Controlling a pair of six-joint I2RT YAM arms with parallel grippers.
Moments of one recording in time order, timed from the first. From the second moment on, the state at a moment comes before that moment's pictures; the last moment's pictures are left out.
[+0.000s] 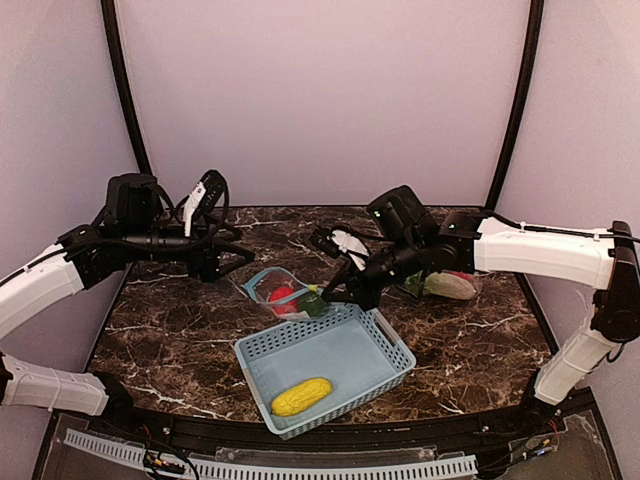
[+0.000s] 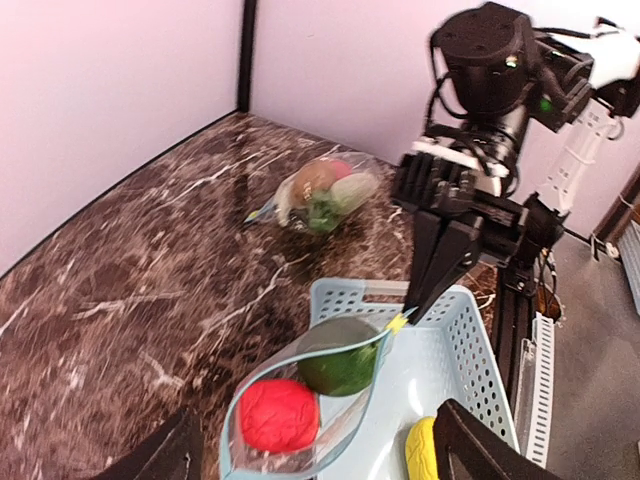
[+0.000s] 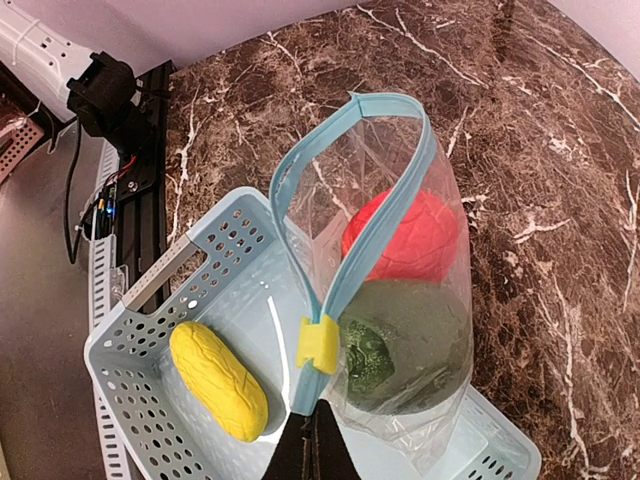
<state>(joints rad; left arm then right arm) -0.57 1.03 0.98 -0.36 0.52 0.05 0.94 1.57 1.27 -0.46 -0.44 -0.10</state>
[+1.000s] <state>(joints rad) -0.76 1.48 1.03 -0.11 0.78 0.26 0.94 1.57 1.26 -0.42 -0.45 -0.09</state>
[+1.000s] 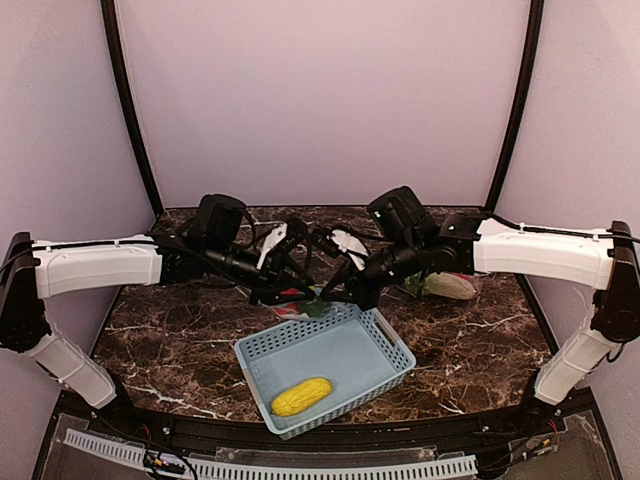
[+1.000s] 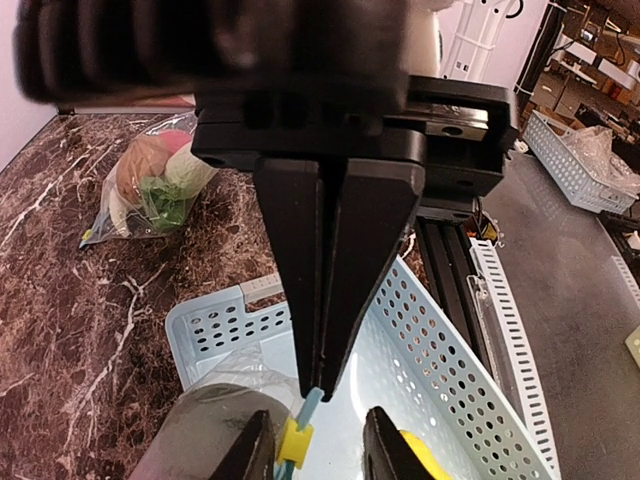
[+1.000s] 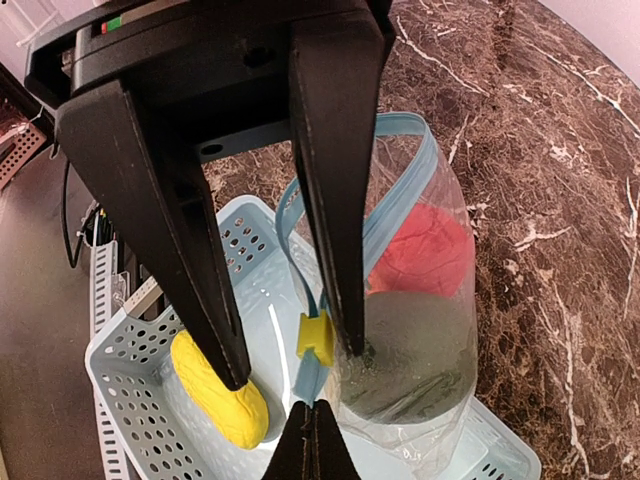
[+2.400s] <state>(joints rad) -0.77 1.50 1.11 -0.26 0.79 0.30 0.94 1.51 1.17 -0.25 -0.44 -0.08</state>
